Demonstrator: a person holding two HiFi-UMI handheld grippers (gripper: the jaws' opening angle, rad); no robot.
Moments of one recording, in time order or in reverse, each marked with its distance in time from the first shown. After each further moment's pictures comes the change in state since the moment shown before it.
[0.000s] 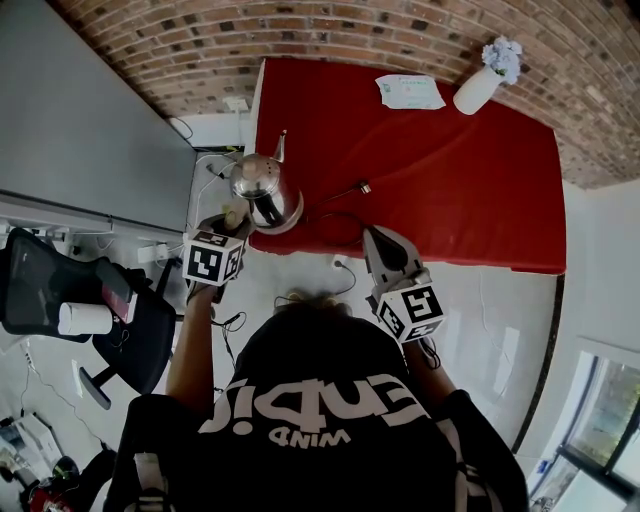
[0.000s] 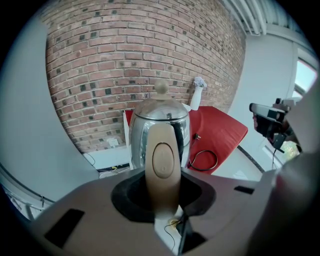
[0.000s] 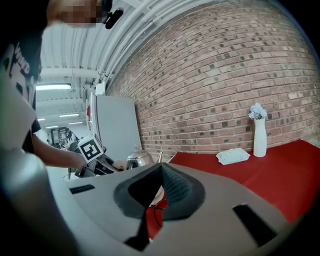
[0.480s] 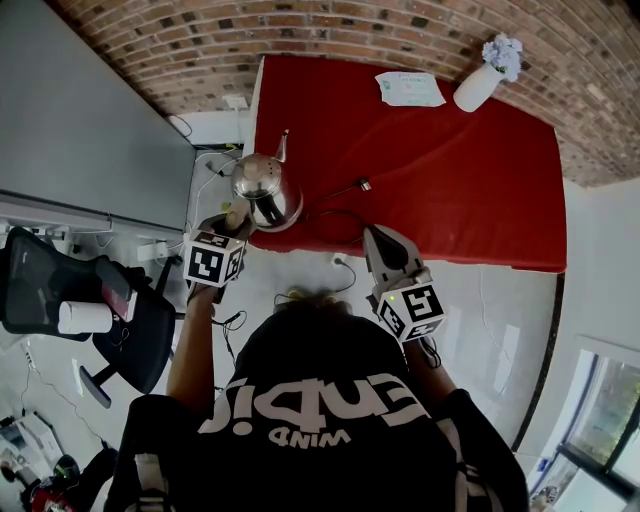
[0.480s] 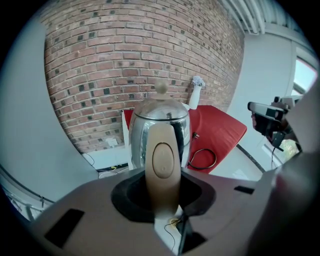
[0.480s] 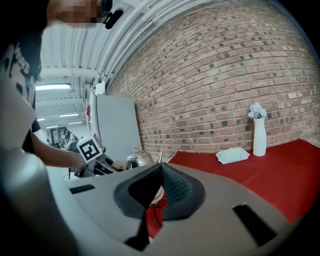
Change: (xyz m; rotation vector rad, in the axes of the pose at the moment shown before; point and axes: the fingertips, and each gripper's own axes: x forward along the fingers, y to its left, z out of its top) left arm 0.000 -0.004 -0.004 0.014 0.006 -0.006; right arm -0.001 0.000 -0.002 0.003 0.007 -0.002
